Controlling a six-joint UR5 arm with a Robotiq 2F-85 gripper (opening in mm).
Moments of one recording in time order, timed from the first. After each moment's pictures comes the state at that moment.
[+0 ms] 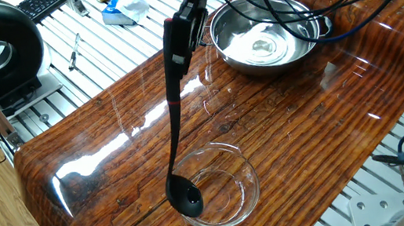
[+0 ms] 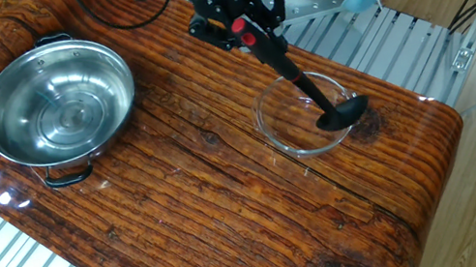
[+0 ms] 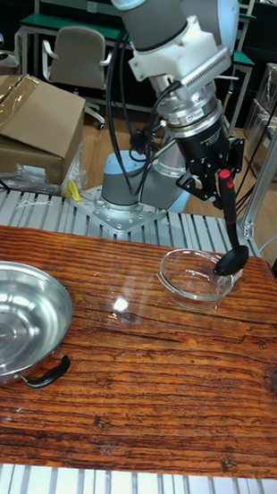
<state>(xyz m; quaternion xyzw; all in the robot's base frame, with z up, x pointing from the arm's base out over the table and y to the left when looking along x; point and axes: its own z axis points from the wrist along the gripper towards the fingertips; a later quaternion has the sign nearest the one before) 0.441 0.151 0.296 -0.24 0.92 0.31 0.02</state>
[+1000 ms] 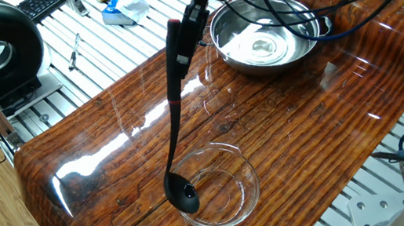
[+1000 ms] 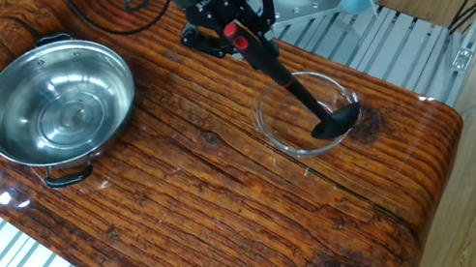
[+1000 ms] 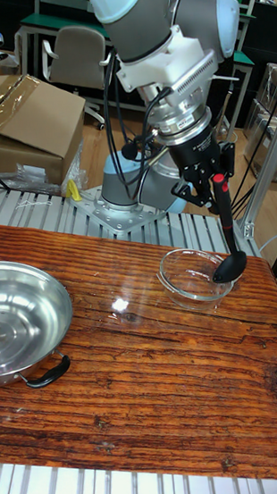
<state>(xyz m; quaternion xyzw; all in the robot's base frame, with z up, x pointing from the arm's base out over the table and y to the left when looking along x) 0.446 0.144 0.286 -0.28 0.90 0.32 0.05</state>
